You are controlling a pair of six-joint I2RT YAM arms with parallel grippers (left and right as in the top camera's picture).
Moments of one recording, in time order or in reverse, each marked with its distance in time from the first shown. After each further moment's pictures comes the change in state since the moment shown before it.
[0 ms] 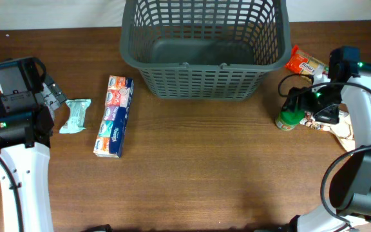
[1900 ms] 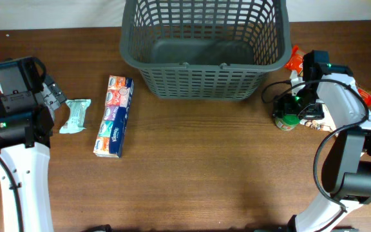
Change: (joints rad) left arm 0.000 0.000 0.000 0.000 0.000 0.000; right arm 0.105 0.122 -0.037 0.130 0.136 -0.107
